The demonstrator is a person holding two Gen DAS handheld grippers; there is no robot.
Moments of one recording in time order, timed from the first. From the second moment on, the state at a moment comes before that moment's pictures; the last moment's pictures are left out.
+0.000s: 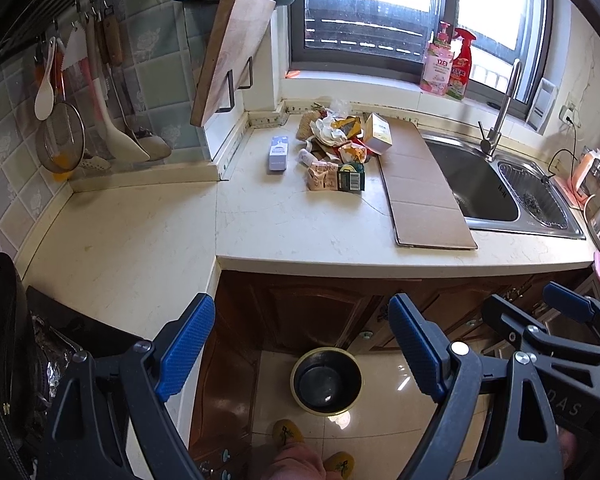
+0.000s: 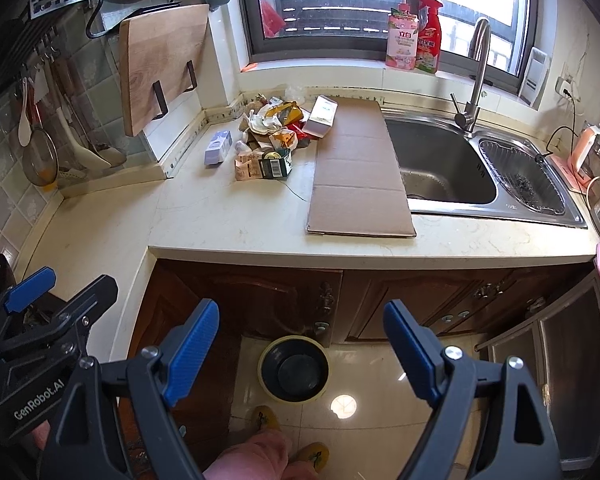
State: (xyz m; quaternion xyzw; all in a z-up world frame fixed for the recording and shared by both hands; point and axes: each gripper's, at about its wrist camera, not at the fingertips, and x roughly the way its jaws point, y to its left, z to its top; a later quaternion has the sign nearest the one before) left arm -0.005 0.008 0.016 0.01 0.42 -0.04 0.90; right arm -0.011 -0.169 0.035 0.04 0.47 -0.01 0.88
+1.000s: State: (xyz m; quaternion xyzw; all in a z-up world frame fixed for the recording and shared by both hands) left arm 0.054 0.014 0.014 0.02 0.43 -0.01 0.90; right arm 0.053 -0.186 0.028 0.05 0.47 0.02 0.88
